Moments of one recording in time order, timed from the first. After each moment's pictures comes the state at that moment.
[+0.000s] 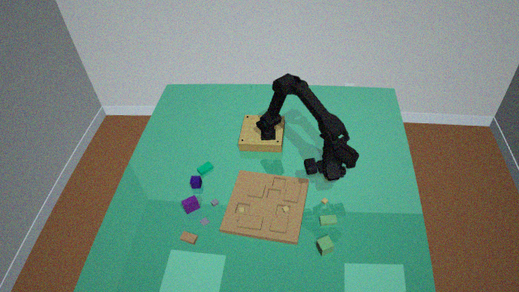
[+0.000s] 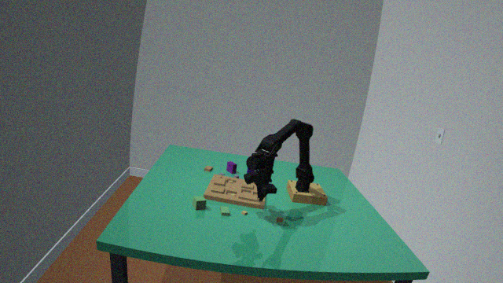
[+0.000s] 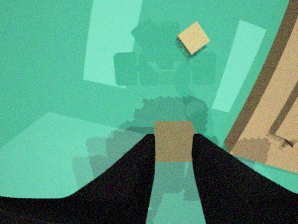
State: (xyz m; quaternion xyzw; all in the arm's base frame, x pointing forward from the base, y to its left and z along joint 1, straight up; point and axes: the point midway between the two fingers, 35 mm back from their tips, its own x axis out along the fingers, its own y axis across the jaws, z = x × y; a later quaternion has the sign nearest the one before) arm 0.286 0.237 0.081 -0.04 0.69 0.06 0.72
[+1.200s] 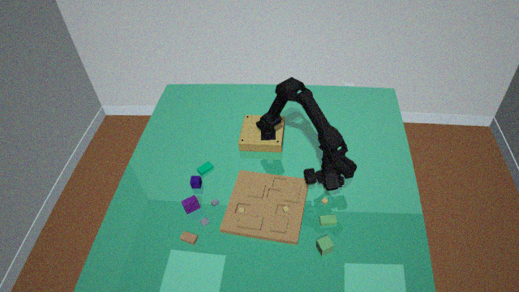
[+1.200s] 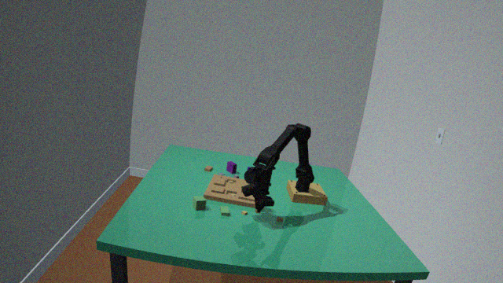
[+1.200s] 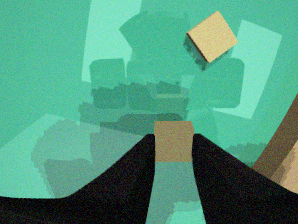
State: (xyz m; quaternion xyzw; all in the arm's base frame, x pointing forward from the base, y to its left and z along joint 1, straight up) arm 0.287 0.239 0.022 -0.04 0.69 0.06 0.72
